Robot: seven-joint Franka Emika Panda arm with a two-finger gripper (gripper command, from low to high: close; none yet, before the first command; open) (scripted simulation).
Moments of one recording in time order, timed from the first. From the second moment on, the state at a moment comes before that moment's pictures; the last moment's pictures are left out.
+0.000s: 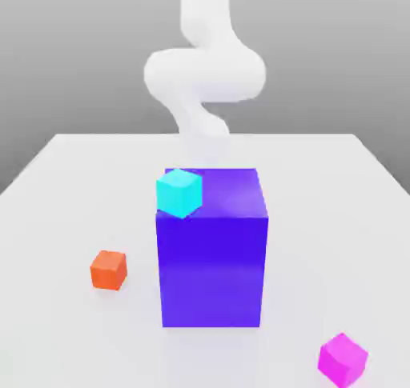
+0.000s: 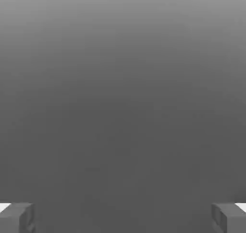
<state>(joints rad) 0.01 -0.71 0.02 -2.31 -0.01 2.33 0.79</state>
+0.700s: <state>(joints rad) 0.15 0.06 0.16 -2.35 -0.10 2.59 0.71</state>
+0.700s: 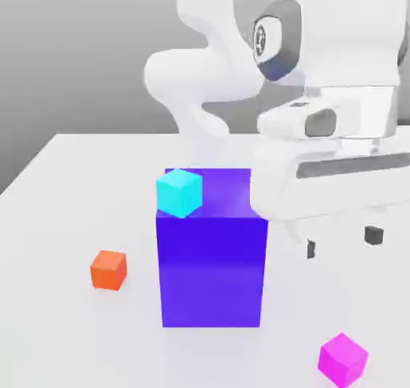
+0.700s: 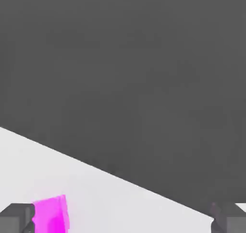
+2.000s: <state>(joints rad) -0.20 0.33 -0.13 -2.24 0.07 2.55 0.67</state>
